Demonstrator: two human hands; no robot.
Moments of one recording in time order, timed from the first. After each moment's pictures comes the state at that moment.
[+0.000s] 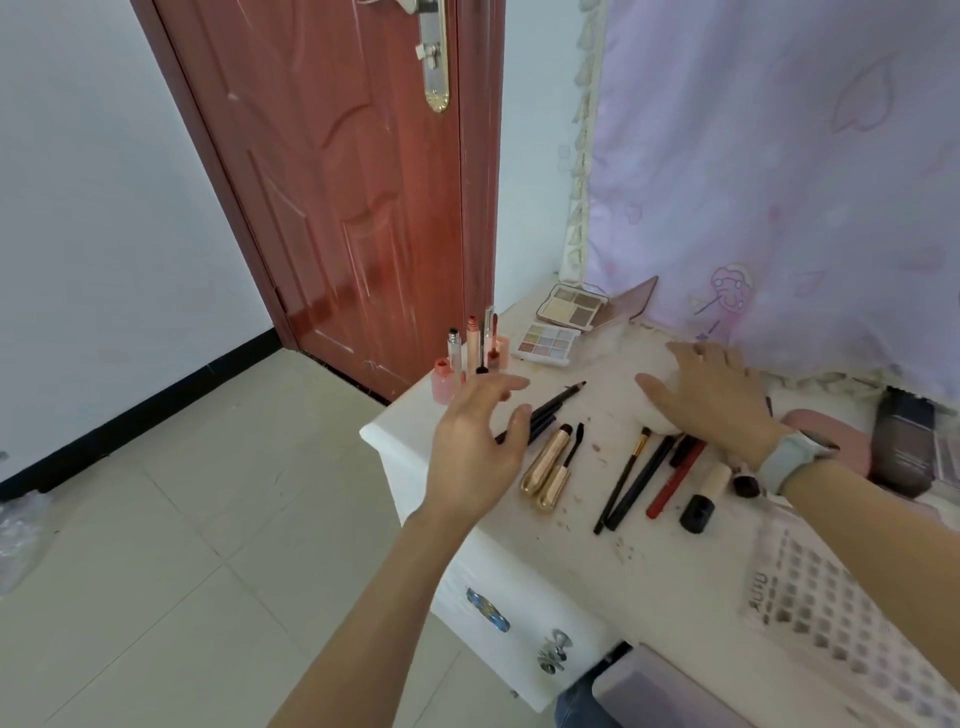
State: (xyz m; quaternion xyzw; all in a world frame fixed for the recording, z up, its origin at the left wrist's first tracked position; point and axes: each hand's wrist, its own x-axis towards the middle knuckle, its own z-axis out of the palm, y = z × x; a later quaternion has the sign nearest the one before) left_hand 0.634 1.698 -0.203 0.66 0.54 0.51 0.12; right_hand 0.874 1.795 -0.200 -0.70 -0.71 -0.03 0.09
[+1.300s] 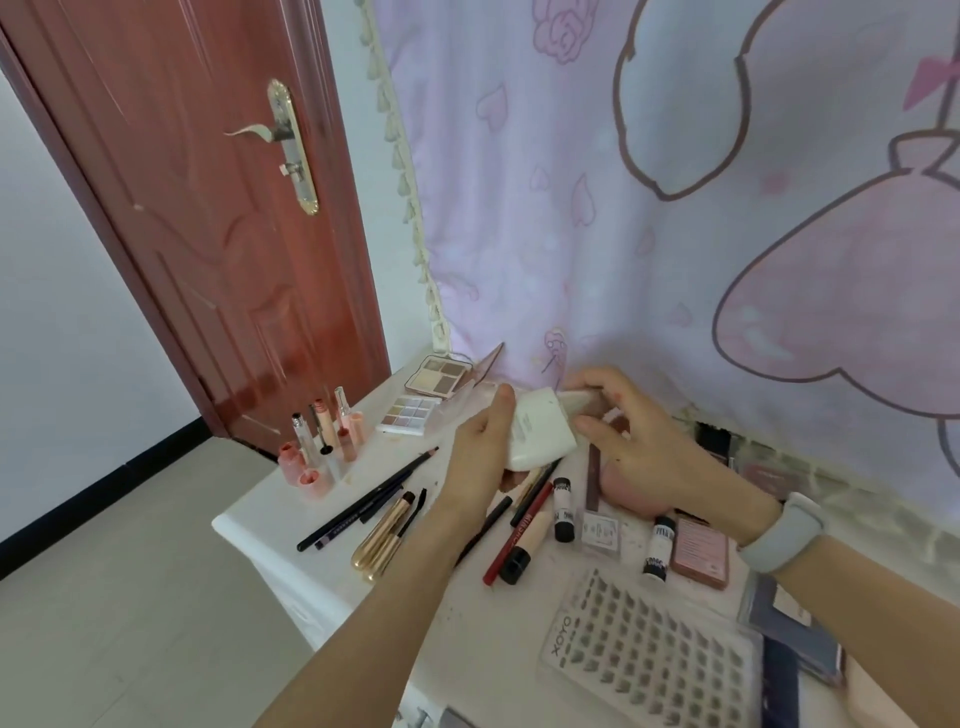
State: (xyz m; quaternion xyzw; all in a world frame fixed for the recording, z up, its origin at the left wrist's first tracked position) left_hand 0.799 1.732 -0.148 0.49 0.50 0.51 0.51; right_hand 0.964 1.729 -0.123 -0.43 -0.77 0.27 0.39
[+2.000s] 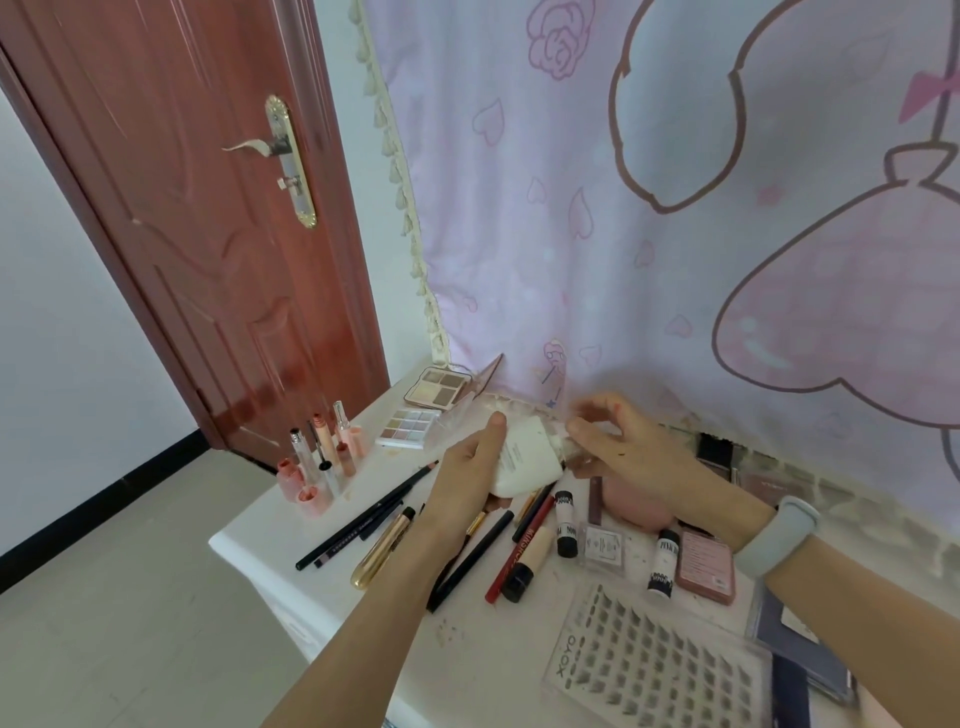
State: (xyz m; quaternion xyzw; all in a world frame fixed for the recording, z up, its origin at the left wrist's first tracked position) left_hand 0.779 1.737 -0.160 0.51 0.50 0.46 0.53; right_hand 0.960 1.744 -0.133 -0.46 -0.61 0.48 0.42
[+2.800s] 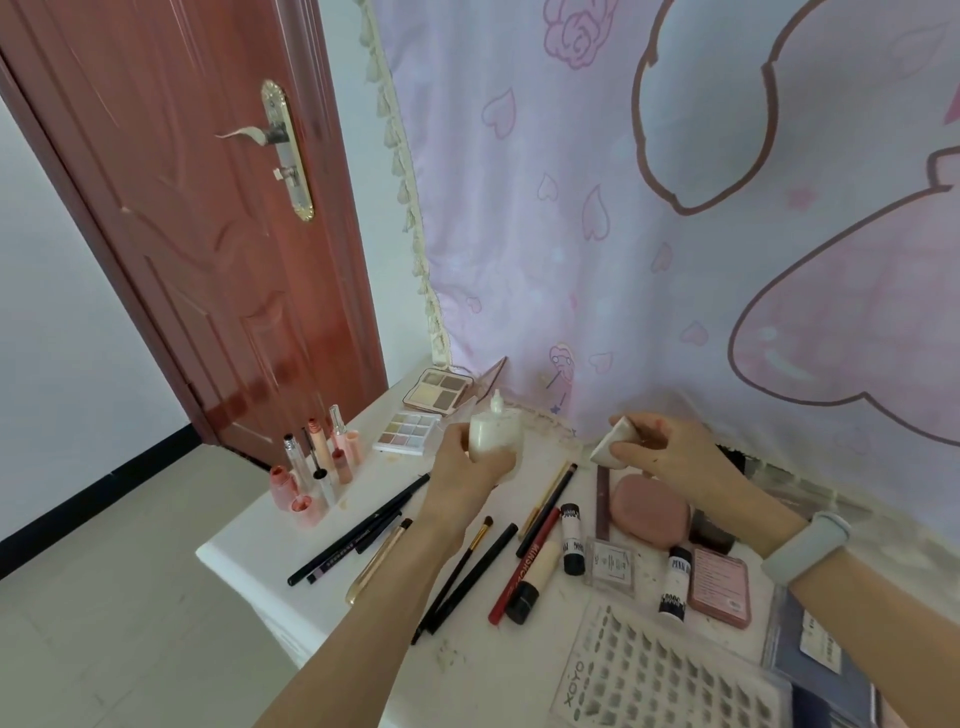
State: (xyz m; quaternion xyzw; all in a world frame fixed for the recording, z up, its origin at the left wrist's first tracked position) left_hand 0.771 1.769 -0.181 0.47 0.52 0.50 0.50; right_hand 0.991 1.766 -0.144 -0.59 -0.62 0.35 0.37
